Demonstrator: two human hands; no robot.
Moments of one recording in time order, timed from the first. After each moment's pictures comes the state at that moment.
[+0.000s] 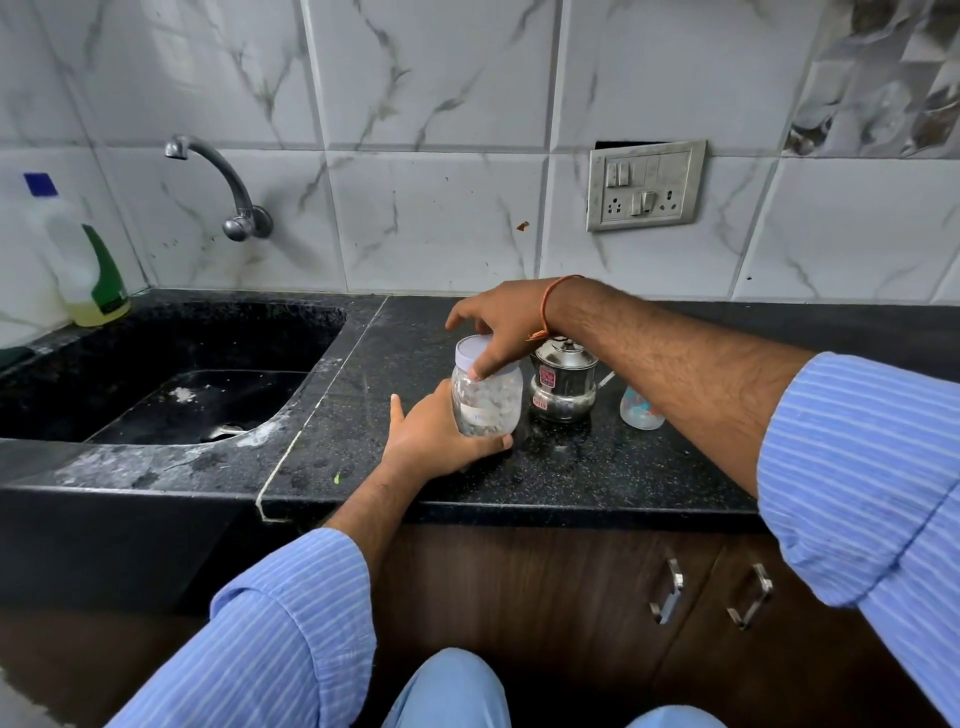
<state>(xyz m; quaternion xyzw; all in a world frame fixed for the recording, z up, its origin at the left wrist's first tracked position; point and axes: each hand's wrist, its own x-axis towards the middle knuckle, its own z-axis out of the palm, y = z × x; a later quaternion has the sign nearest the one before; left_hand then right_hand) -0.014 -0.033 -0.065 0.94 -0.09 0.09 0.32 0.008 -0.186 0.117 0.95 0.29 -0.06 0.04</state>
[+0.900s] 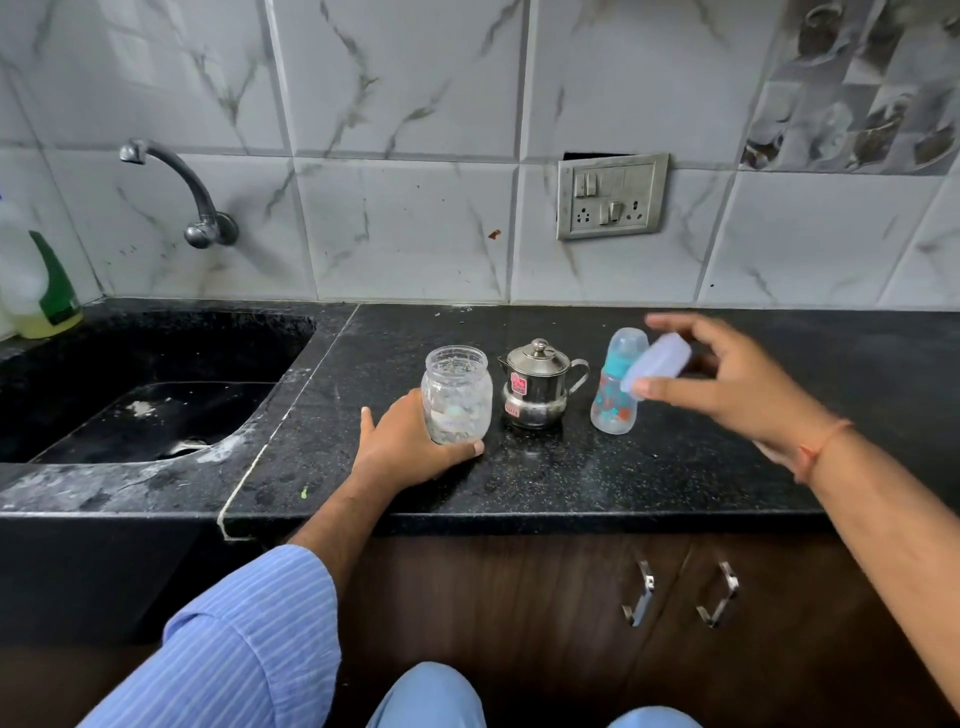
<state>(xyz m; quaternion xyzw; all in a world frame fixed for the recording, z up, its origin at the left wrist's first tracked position) -0.011 -0.032 -0.069 0.93 -0.10 0.10 0.33 -0.106 -0.389 0.057 0.86 0.11 0.14 -0.47</state>
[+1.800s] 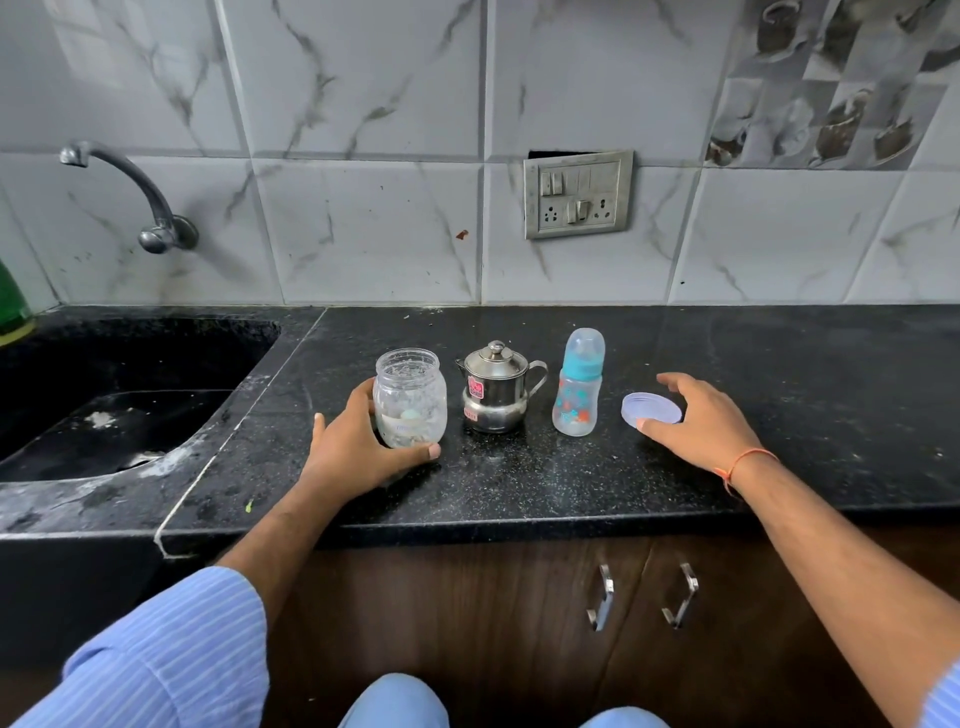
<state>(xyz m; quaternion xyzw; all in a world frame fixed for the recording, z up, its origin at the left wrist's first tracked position) -0.018 -0.031 -0.066 0.91 -0.07 0.13 0.38 -0.050 -0.466 -0.031 0.96 -0.11 0.15 -0.23</state>
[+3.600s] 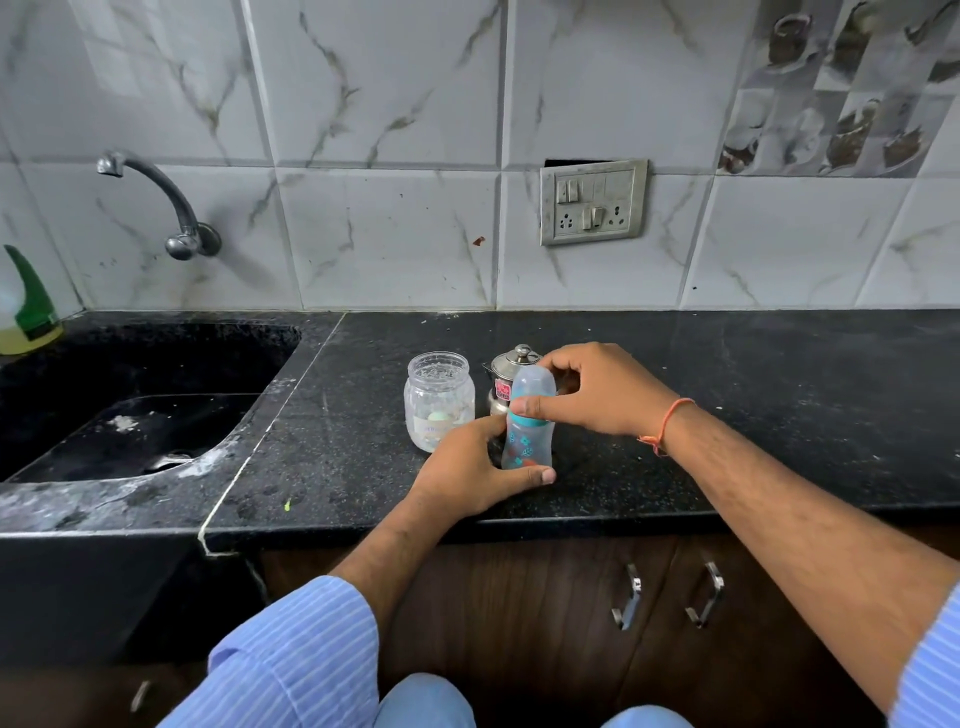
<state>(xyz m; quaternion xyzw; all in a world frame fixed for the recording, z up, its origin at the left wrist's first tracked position) -0.037 -0.109 -0.073 0.86 -0.23 0.05 0.46 -0.061 -0.315 0.044 0.93 0.17 0.12 -0.29</state>
